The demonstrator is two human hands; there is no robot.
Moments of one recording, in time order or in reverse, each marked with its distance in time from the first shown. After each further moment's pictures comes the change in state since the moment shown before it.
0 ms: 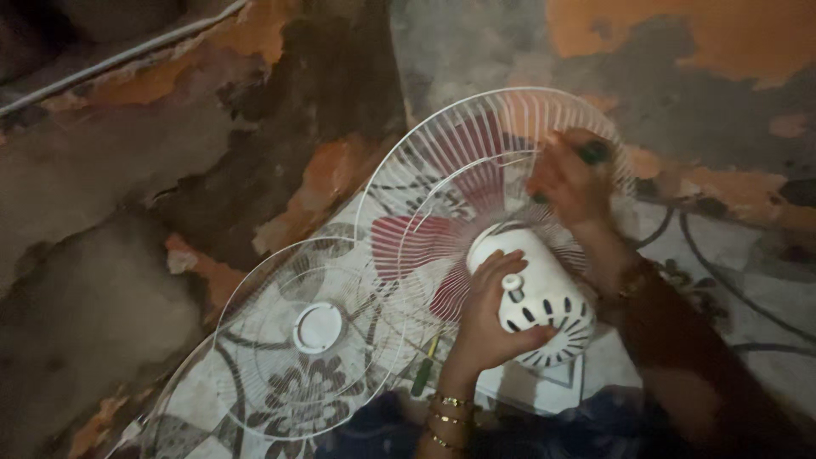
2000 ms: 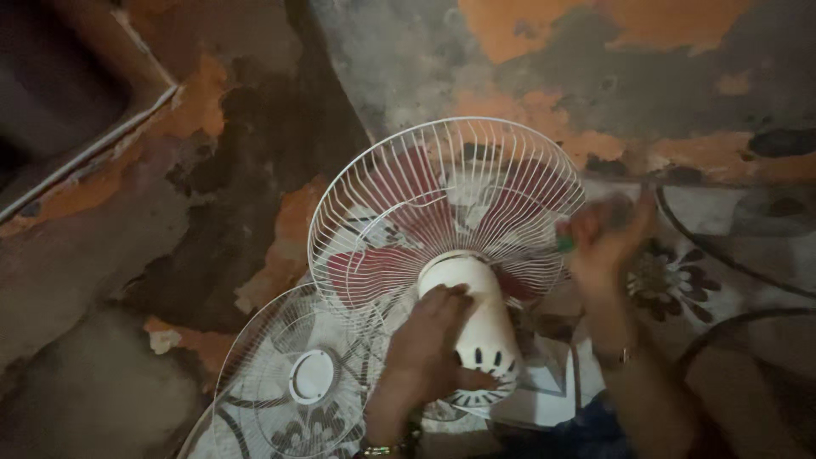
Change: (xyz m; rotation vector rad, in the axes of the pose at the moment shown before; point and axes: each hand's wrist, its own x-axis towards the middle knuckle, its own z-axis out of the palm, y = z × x) left_hand 0.062 0.068 -0.039 0.541 -0.578 -0.125; right_hand -0.070 0.007 -0.123 0.424 0.582 -0.075
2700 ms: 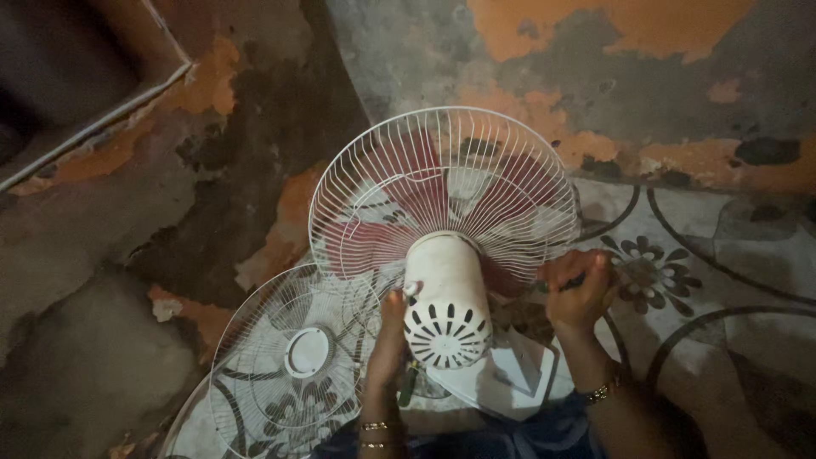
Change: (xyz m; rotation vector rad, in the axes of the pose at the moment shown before) left_hand -0.035 -0.046 0.067 -1.425 0.377 -0.570; right_hand -0.092 0.022 -0.038 -0.258 -0.219 -0.321
